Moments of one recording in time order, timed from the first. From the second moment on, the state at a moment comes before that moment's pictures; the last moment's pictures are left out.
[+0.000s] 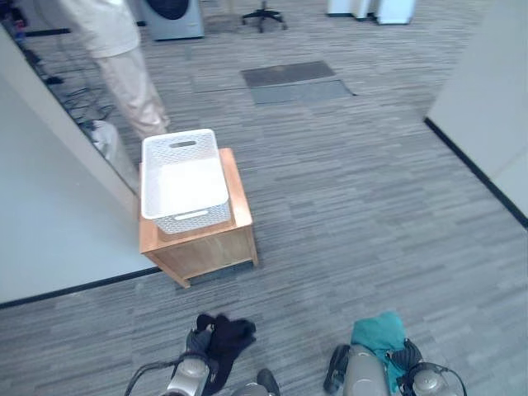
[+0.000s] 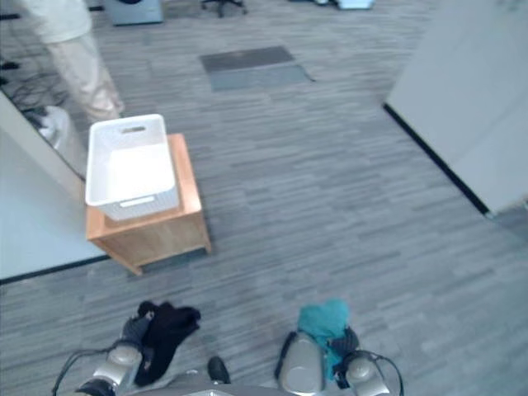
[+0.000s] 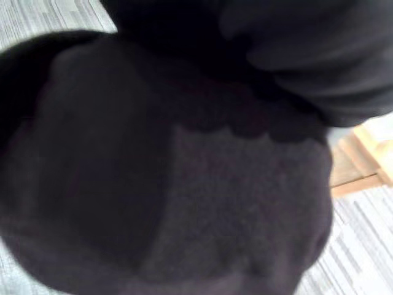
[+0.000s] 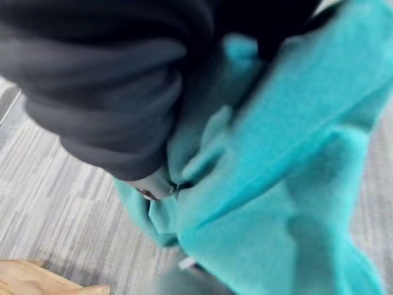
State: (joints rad) left arm -0.07 0.27 -0.19 1.02 -0.01 -0.02 0.21; right arm 0.02 -0.32 0.28 0.88 -0.08 0.01 -0.19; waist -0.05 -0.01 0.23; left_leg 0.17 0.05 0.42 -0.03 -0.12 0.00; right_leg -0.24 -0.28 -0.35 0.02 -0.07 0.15
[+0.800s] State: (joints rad) left arm -0.01 0.23 -0.15 1.04 0.01 0.00 0.20; right arm 0.07 -0.35 0.28 0.76 -0.12 0.03 -0.16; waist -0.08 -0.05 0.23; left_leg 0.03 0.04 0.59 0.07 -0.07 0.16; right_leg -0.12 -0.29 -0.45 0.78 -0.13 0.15
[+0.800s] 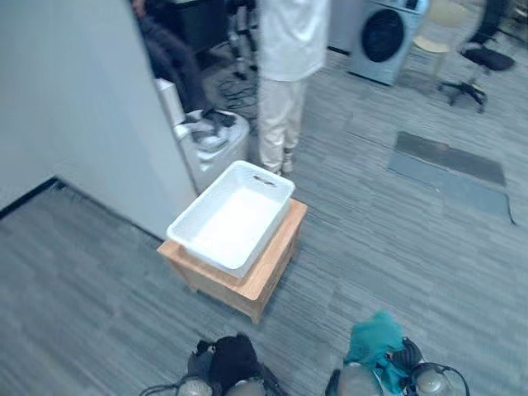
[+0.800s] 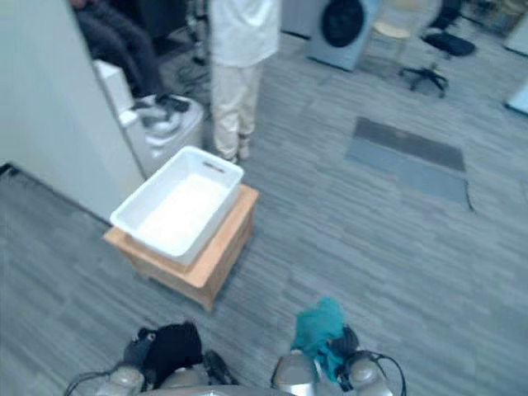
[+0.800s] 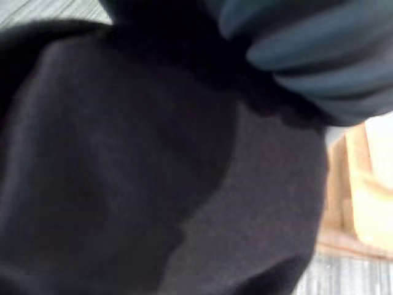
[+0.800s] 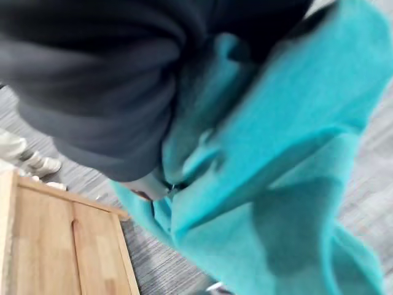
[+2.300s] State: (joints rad) left arm 0.14 0.51 -0.06 0.18 -0.04 -0.13 0.26; right arm -0.34 -0.70 0.15 0.58 -0.30 0.05 -0.32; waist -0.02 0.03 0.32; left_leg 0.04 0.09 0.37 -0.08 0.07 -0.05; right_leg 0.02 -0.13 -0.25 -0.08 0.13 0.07
